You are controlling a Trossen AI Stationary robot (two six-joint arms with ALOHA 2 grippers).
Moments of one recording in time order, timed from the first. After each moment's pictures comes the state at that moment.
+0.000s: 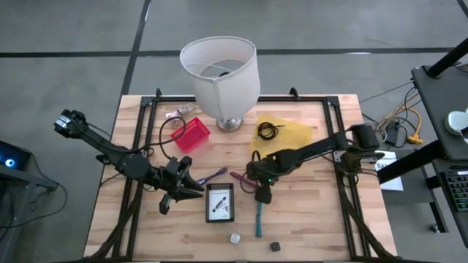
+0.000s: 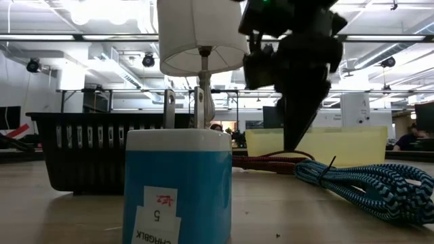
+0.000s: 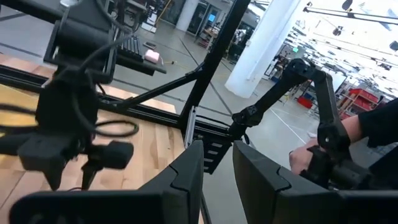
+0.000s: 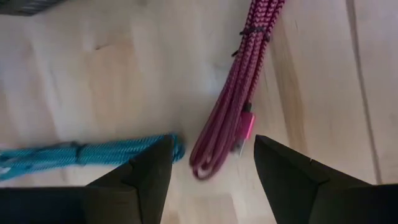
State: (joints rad) left arm -0.54 0.98 0.78 0.19 -0.24 -0.48; right arm 0.15 1.82 1.15 -0.58 -0.15 0.47
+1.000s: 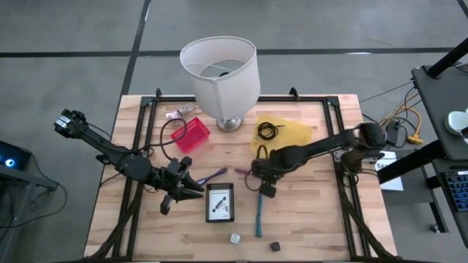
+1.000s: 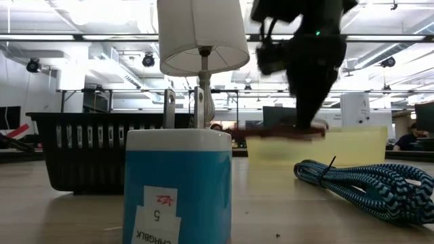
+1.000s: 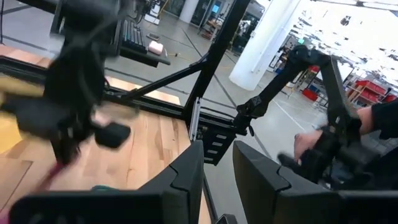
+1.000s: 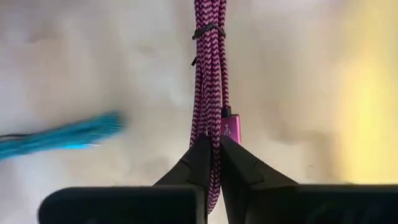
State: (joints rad) left arm -0.54 0.98 0.78 0.15 -0.24 -0.48; right arm 0.15 1.74 1.17 -0.77 0.01 0.52
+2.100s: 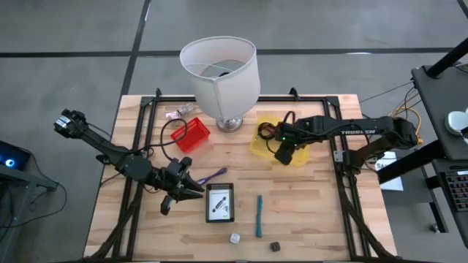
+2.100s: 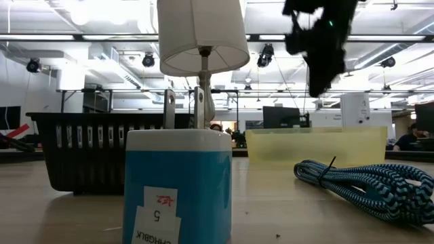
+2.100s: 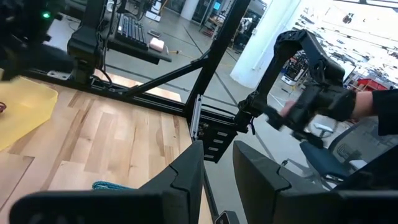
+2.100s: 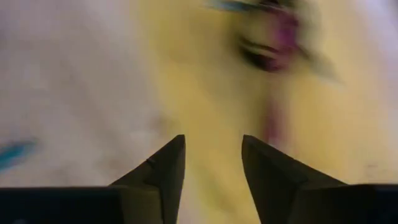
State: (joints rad) left arm -0.54 0.98 0.78 0.14 -0.24 -0.49; right arm -0.11 1.37 1.09 -0.99 0.20 0.49
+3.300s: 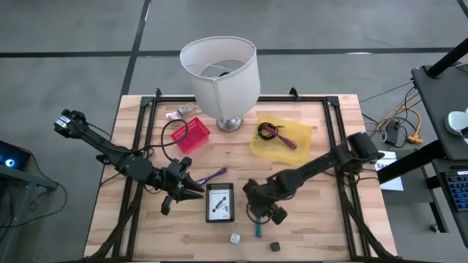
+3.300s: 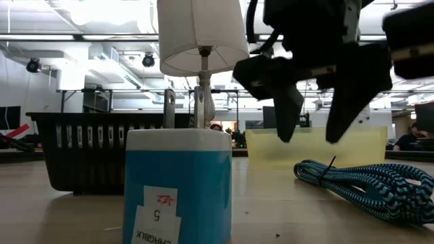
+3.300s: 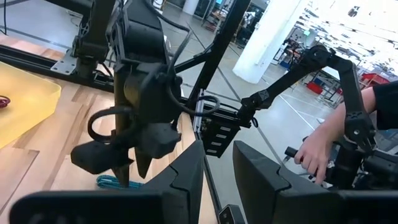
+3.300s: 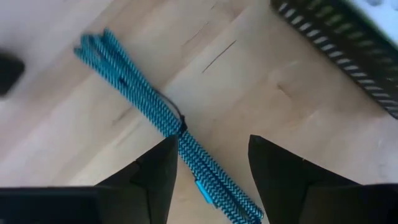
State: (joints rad) left arm -0.54 0.98 0.78 0.11 -0.24 -0.49; right arm 0.36 1.89 1.22 -0.47 -0.15 -0.35
